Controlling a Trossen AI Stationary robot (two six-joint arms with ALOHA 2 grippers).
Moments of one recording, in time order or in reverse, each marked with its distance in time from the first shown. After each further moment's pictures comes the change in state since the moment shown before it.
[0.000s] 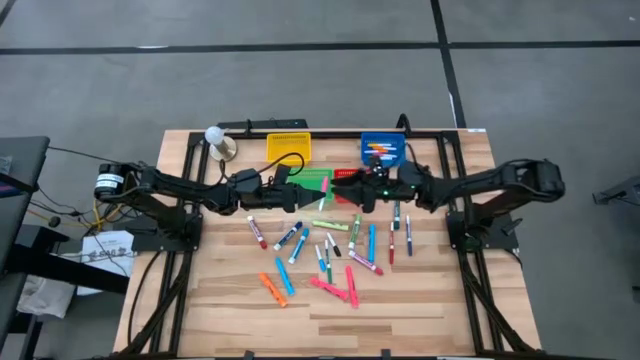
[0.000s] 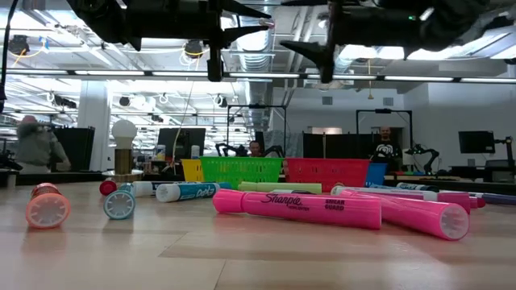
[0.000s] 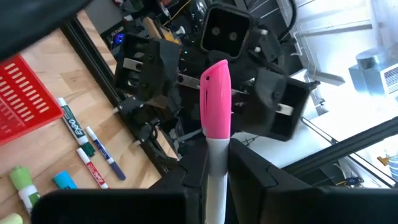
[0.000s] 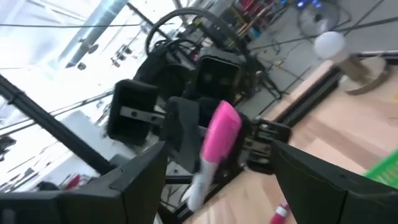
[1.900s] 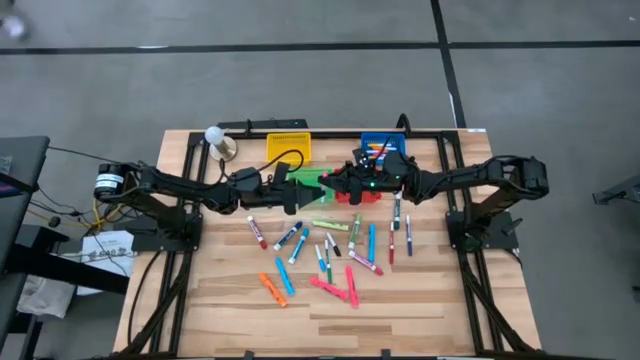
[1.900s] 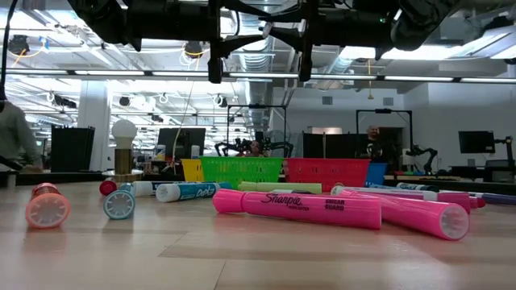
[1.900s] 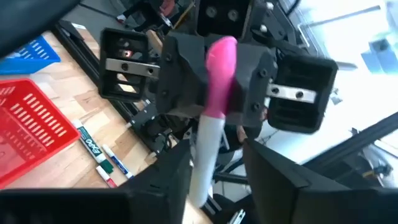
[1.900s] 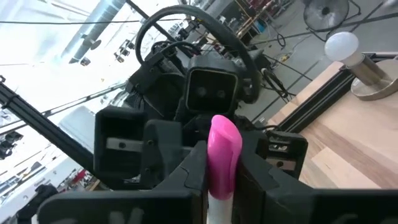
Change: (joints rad) left arm 0.012 -0.002 0.000 -0.005 -0.011 0.132; right arm -0.050 0.120 0.142 -0.026 -0.087 0.007
